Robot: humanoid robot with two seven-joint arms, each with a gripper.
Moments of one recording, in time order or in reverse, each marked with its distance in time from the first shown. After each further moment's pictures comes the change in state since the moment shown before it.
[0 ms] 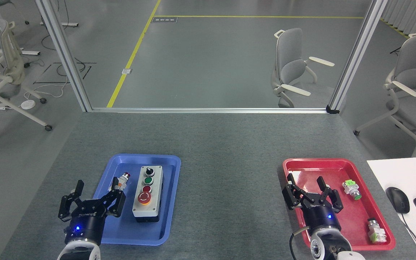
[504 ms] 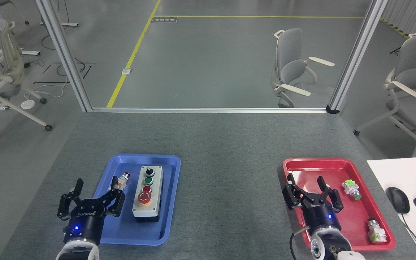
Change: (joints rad) left arm 0.002 0.008 0.000 -0.006 0.003 -0.017 0.017; right arm -0.001 -0.001 0.000 0.000 0.000 0.000 -0.001
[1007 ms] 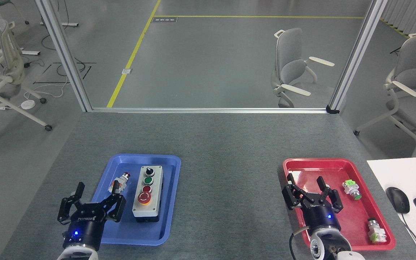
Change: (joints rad) left arm 0.047 0.004 -0.002 -0.039 -0.005 -0.019 -0.002; right arm 0.001 0.001 0.000 0.000 0.000 0.001 -0.001
